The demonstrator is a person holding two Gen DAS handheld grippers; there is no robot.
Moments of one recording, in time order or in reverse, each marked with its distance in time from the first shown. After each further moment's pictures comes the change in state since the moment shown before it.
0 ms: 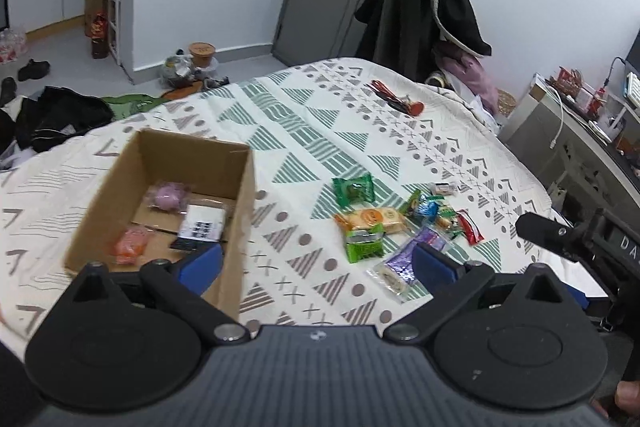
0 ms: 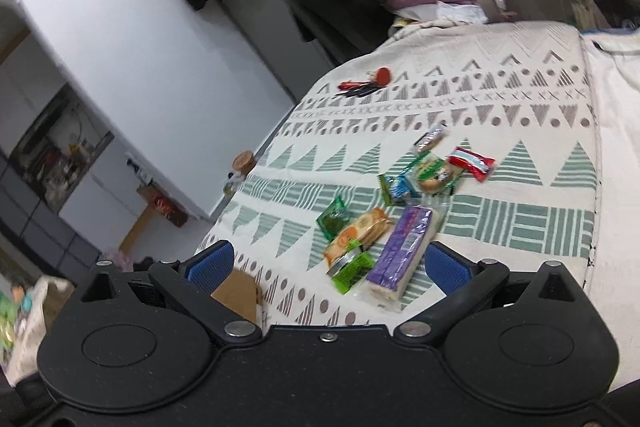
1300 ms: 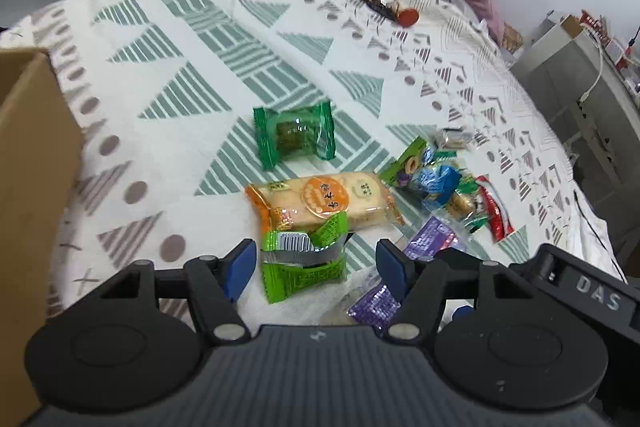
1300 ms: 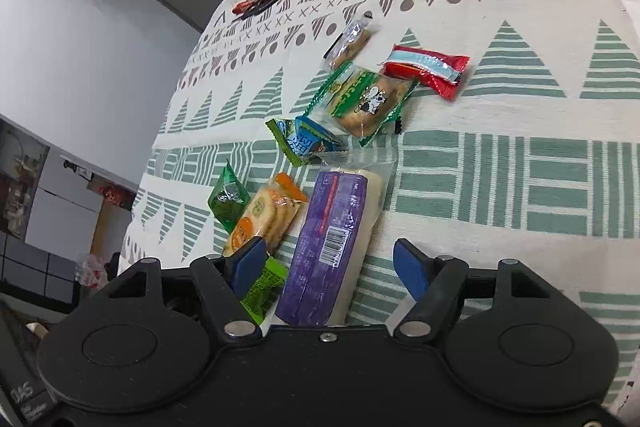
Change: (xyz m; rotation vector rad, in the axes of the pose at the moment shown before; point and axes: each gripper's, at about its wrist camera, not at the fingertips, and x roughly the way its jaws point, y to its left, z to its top) left arm 0.220 -0.051 -0.002 -0.037 0.246 -0.088; right arm 0.154 -0.079 0.000 0.211 0.247 -0.117
